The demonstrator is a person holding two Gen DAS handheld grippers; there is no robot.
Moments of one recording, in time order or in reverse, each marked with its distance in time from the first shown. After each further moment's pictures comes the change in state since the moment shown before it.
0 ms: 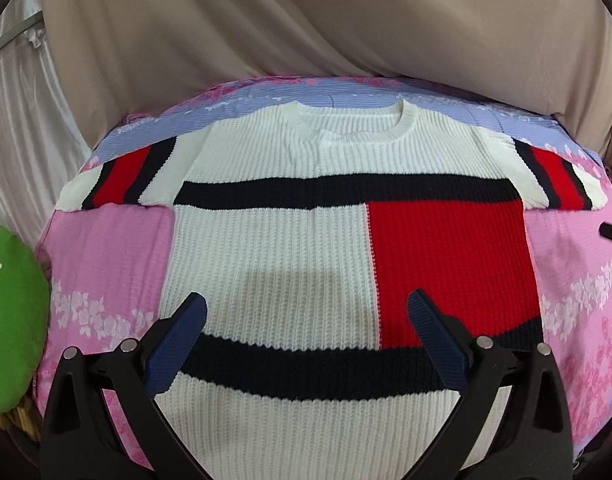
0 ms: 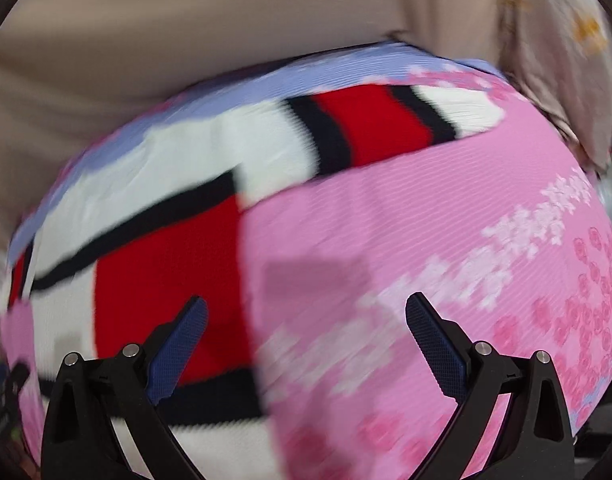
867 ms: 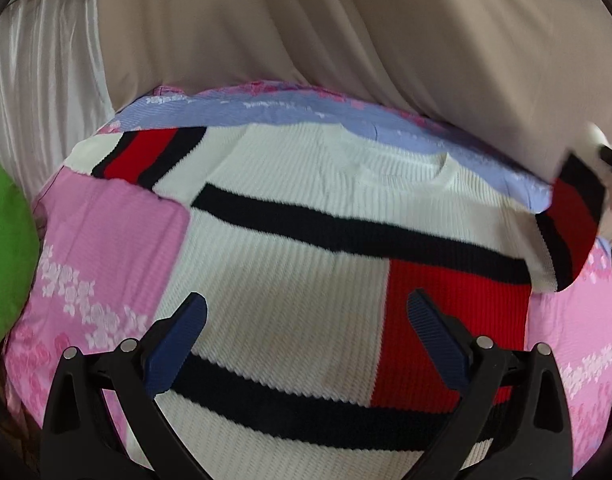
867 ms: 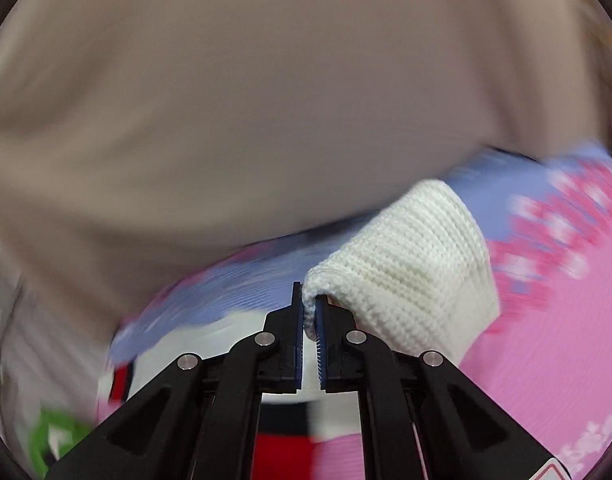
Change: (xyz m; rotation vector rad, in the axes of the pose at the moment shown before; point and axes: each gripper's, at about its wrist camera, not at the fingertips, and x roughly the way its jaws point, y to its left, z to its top) left arm 0.013 0.045 0.035 -0.242 -0.025 -0.011; right arm -0.014 0.121 0.156 -0.181 -0.180 0.600
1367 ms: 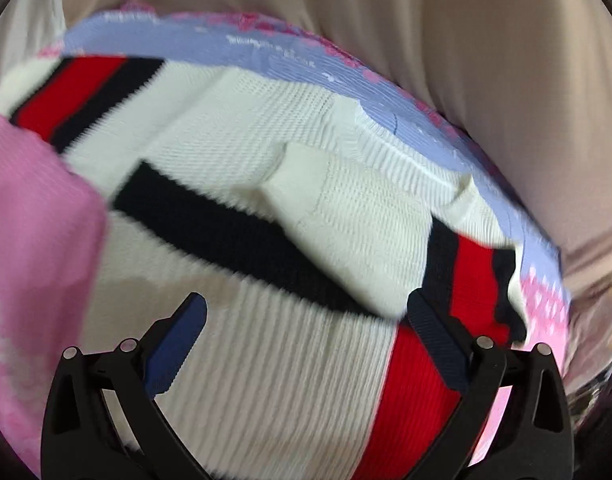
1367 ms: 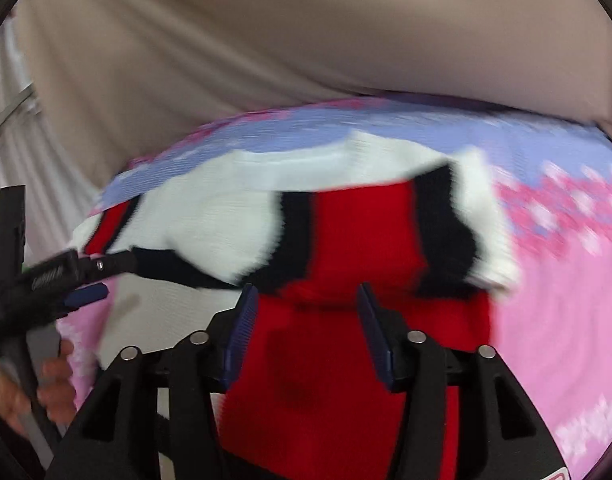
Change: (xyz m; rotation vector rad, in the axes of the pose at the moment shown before) left arm 0.131 0.029 0.055 -0.218 0.210 -0.214; right arm 0.064 0.069 -0.151 -0.111 0.255 -0.194
